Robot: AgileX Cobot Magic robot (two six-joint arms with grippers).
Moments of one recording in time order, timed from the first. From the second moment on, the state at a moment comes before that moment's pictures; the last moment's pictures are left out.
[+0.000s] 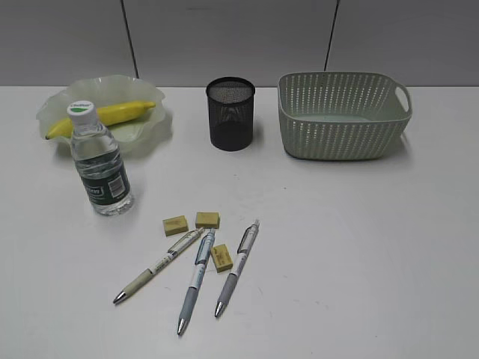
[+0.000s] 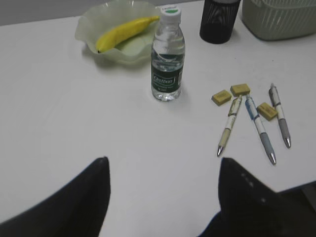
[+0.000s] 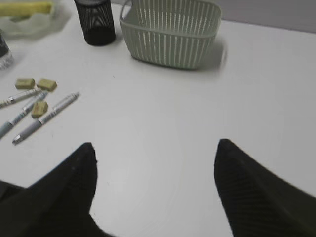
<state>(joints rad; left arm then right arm) -0.34 0.04 -0.57 0.03 1.12 -0.09 0.25 0.01 -0.53 0.09 0.99 -0.07</state>
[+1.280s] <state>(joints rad) -0.34 0.01 -0.54 0.03 1.06 -0.09 0.62 1.81 -1.36 0.23 1.09 0.43</state>
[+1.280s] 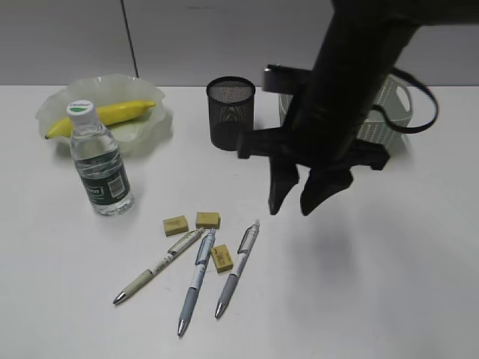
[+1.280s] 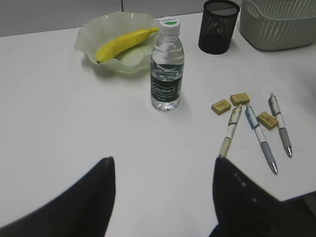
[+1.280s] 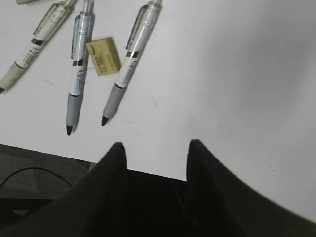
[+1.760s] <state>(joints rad) -0.34 0.01 -0.54 0.03 1.06 -0.09 0.67 2.14 -1.64 0.26 1.12 0.60</state>
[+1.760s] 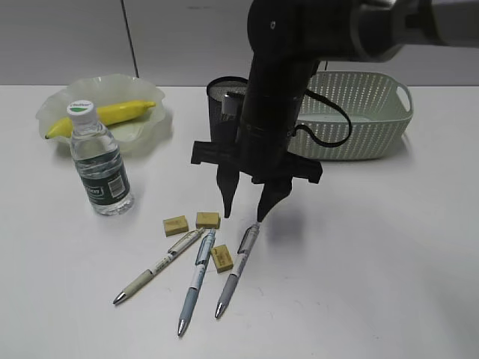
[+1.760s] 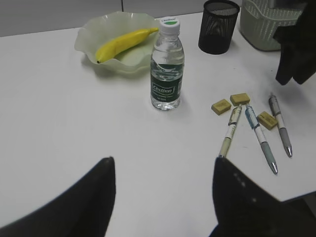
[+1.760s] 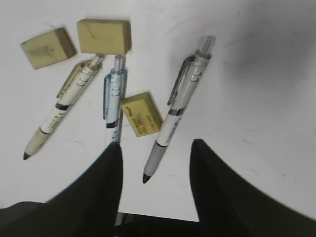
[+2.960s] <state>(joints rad) -0.34 0.01 -0.54 0.03 1.06 -0.09 0.67 2.36 -1.72 0.25 1.20 0.65</state>
